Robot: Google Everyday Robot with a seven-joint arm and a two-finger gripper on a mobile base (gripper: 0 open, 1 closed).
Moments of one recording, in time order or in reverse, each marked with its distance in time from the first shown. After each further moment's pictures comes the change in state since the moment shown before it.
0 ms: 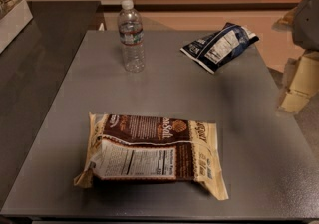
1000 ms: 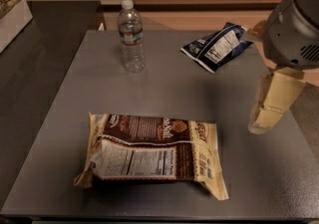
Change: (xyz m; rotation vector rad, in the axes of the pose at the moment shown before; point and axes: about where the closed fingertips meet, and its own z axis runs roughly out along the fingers) arm -0.043 0.034 0.010 -0.032 -0.073 -0.090
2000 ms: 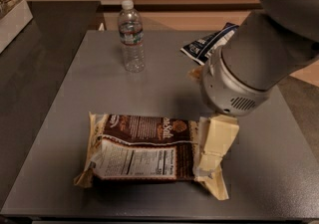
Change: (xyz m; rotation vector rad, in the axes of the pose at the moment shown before) arm -0.075 0.070 0.064 -0.138 -0.123 -0.100
